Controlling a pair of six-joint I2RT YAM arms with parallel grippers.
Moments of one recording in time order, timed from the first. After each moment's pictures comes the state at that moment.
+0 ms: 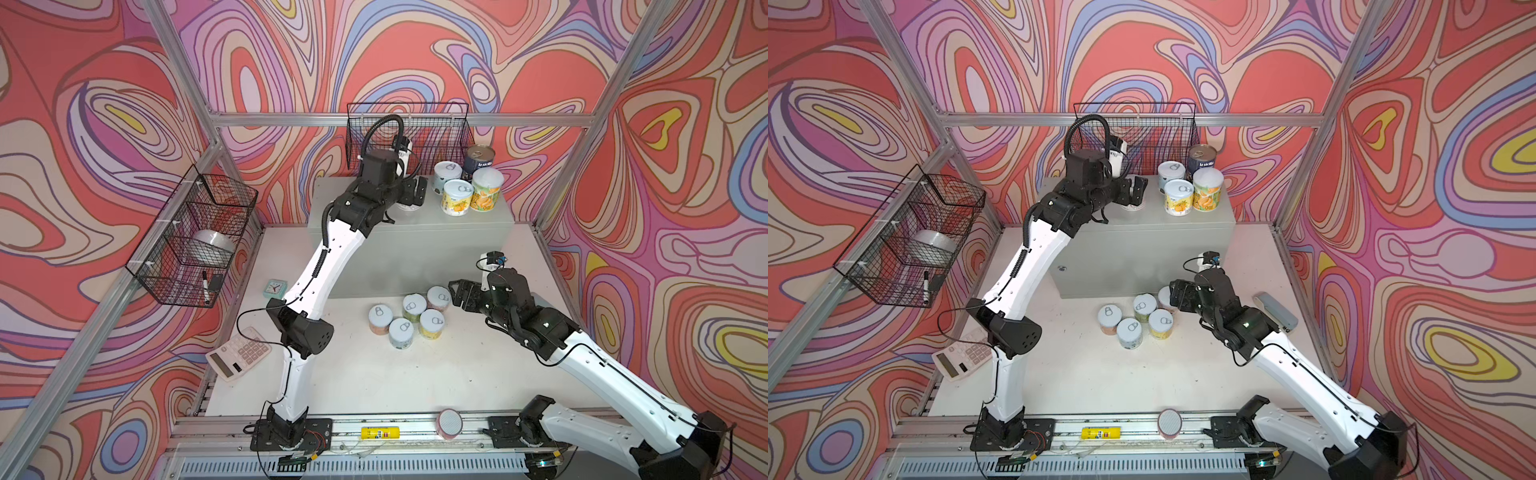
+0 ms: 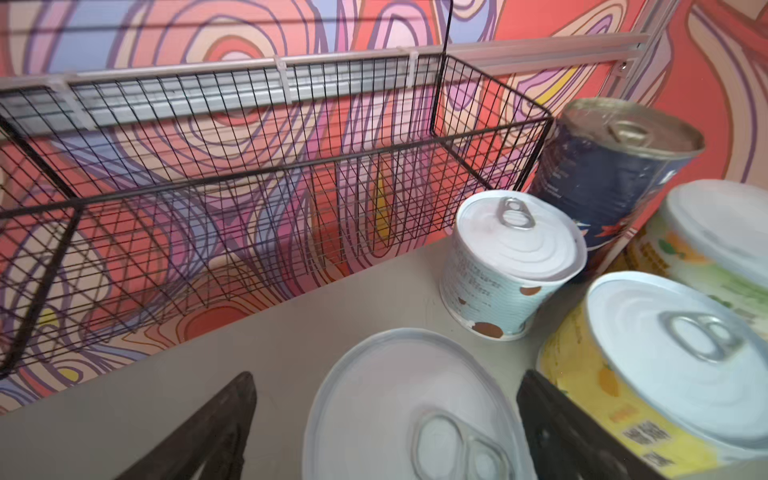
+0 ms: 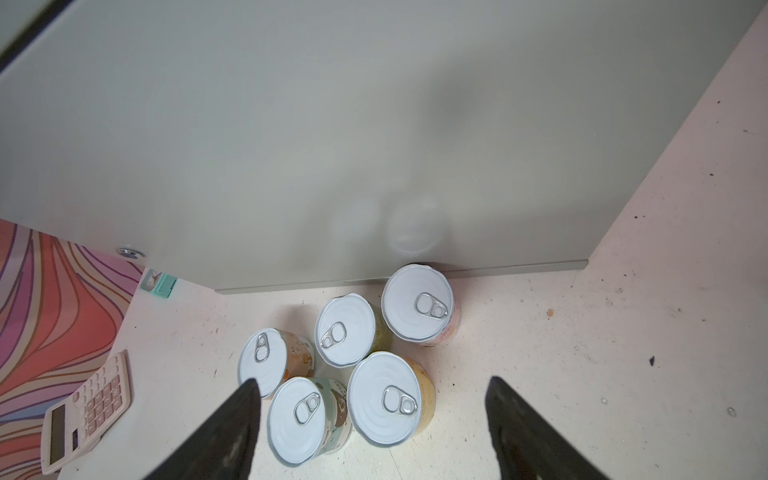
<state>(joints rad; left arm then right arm) -0.56 2.07 2.55 -0.72 -0.10 -0.08 0.59 1.02 0.94 -0.48 0.19 0.61</state>
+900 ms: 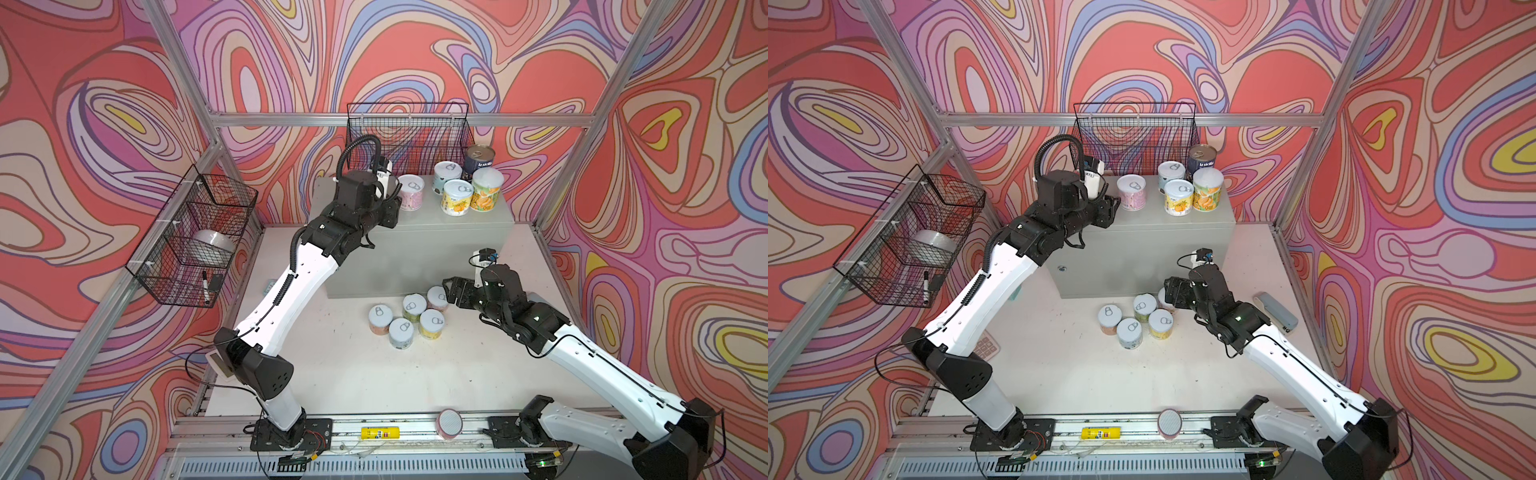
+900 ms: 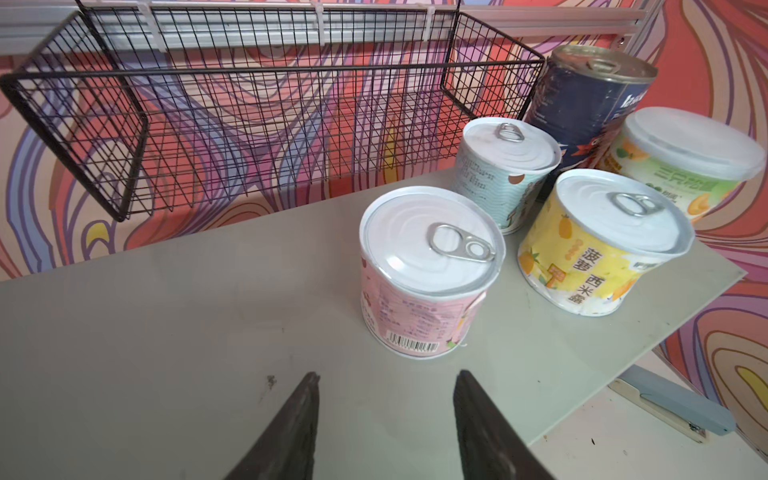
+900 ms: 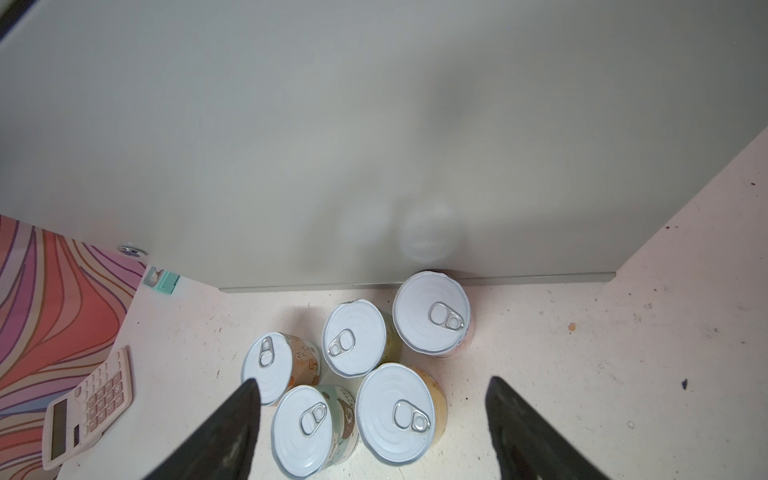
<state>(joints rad) -0.56 1.70 1.97 -0.59 -0.10 -0.14 0.59 1.08 0.95 -0.43 0.16 0.60</state>
